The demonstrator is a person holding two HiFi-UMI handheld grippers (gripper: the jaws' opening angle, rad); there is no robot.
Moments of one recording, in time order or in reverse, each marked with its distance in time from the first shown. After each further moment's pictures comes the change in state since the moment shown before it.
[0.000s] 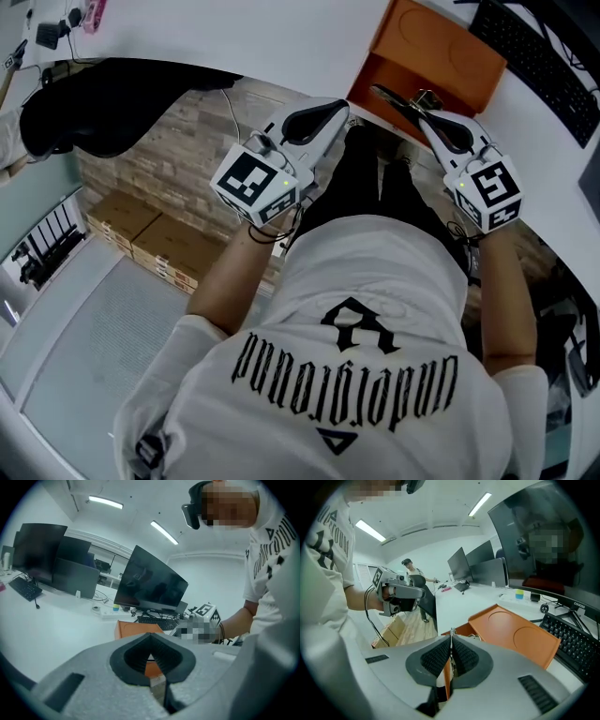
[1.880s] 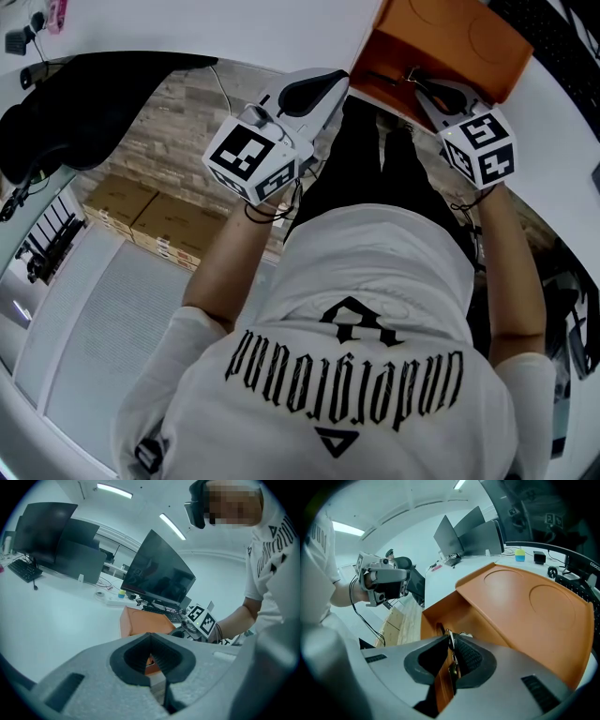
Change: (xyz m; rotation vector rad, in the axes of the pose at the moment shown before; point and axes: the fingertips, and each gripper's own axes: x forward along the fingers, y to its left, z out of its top) left arm 0.031 0.043 -0.042 -0.085 0.082 -0.019; right arm 0.069 -0.033 -0.068 0.133 0.264 -0.008
